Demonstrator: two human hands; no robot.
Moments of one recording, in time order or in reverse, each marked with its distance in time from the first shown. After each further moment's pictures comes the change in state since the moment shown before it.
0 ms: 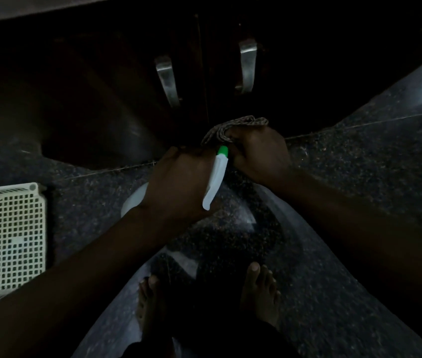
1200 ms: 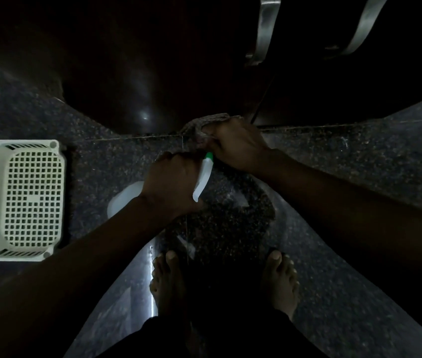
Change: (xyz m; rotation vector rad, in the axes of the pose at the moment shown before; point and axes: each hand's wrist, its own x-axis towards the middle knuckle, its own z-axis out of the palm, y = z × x) left_hand -0.075 -0.065 0.050 0.017 -0.345 -0.281; right_hand 0.036 -0.062 0.090 -0.074 -0.316 -0.186
